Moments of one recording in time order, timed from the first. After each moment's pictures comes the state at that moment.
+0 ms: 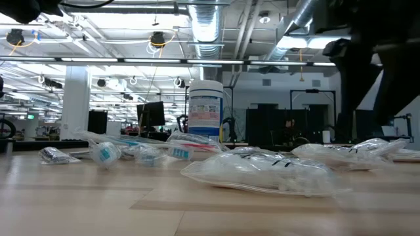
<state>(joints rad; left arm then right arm) 0.18 0.69 0.42 0.93 0.40 -0.17 0.59 1.78 1.20 -0.97 0.38 0.57</state>
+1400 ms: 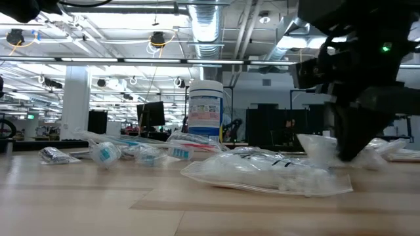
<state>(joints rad) 0.14 0.69 0.42 0.94 0.41 -0.20 0.47 1.85 1.13 -0.92 0.34 0.65</state>
